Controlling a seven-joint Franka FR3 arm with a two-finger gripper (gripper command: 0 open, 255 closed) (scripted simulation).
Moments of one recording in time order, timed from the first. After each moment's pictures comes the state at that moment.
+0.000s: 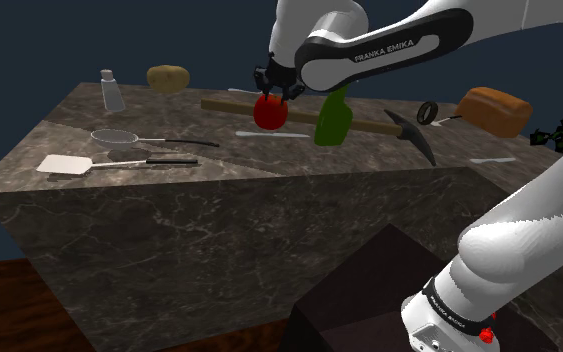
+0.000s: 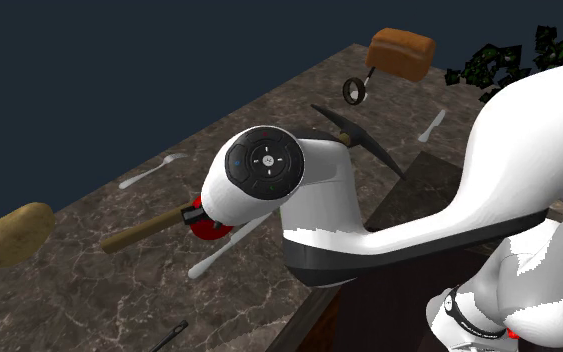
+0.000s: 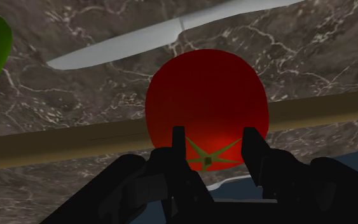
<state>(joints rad) -0.33 -0.09 0.54 -2.06 -0.52 2.35 1.34</state>
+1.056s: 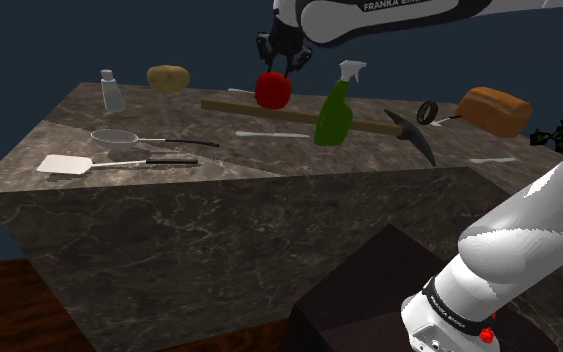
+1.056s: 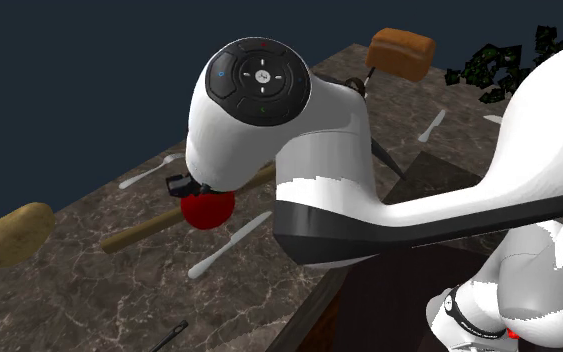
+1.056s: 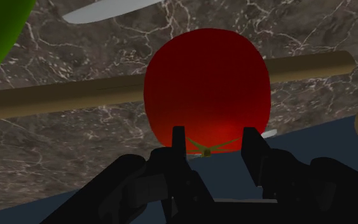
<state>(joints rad) -0.32 -0.12 0.53 -1.91 -0.43 2.18 1.22</state>
